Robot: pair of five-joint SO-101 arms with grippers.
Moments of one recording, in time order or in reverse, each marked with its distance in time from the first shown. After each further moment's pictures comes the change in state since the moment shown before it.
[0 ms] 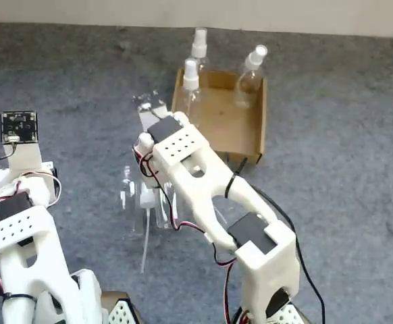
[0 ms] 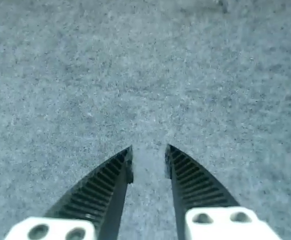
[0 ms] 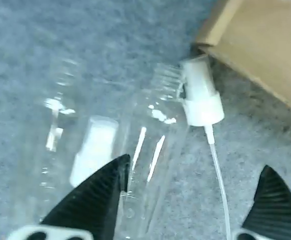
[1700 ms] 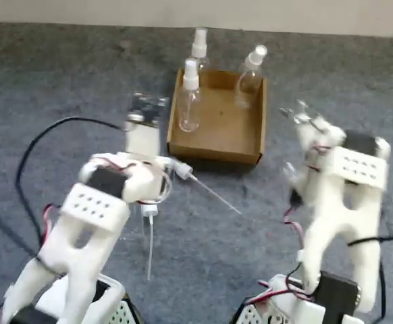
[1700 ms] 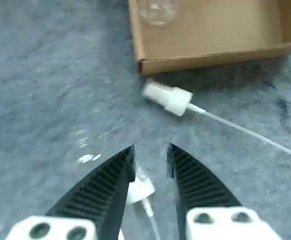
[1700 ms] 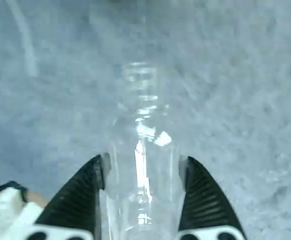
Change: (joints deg) left arm 49.7 8.6 -16.8 19.2 26.9; right arm 57.9 -36.4 33.1 4.1 61.8
